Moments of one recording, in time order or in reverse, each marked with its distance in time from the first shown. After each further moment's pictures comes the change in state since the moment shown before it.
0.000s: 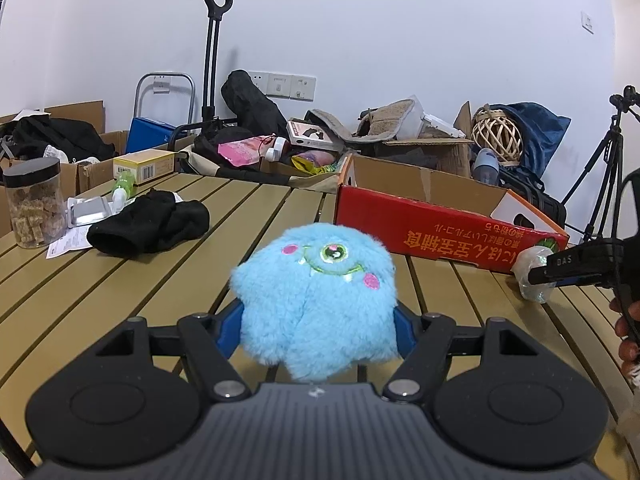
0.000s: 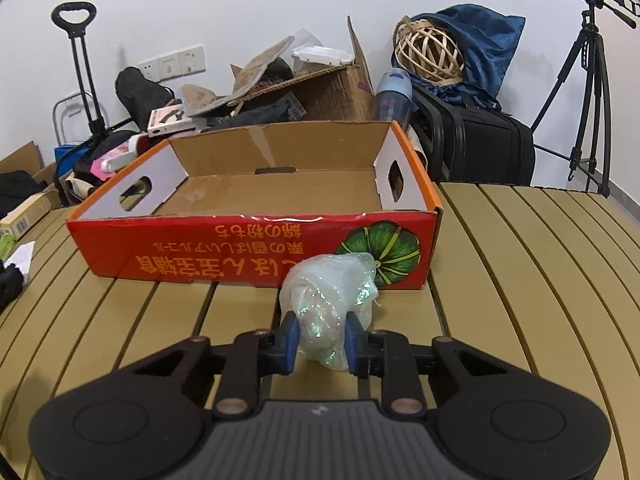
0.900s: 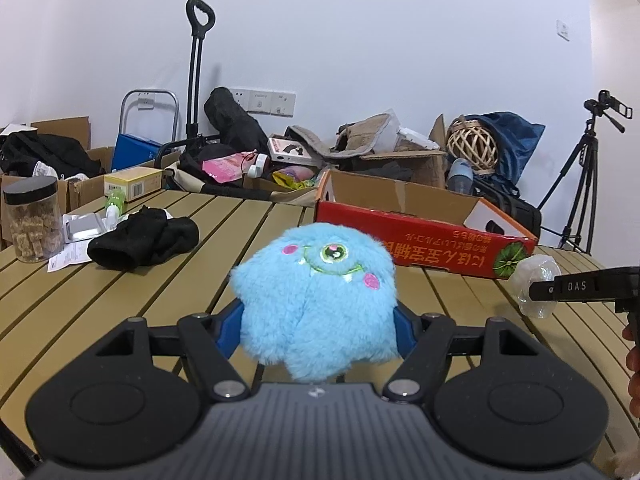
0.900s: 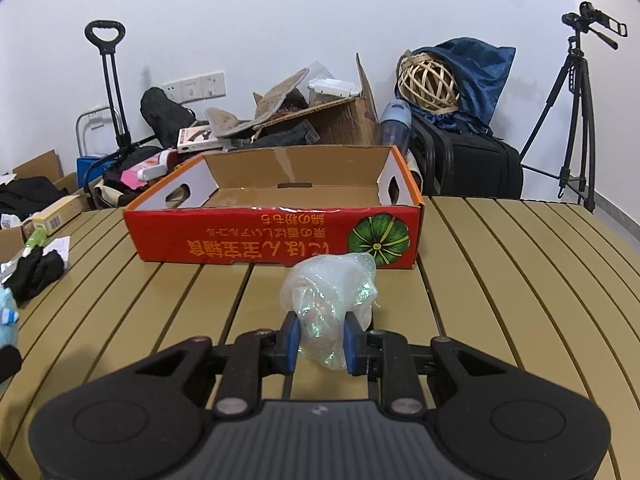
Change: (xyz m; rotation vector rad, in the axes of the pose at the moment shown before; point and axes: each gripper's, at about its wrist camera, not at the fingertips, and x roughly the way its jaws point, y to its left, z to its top) left arm -0.035 -0.001 -0.001 0.030 -0.045 -0.063; right arm -0.076 0.012 -0.041 -0.018 -0.093 0.011
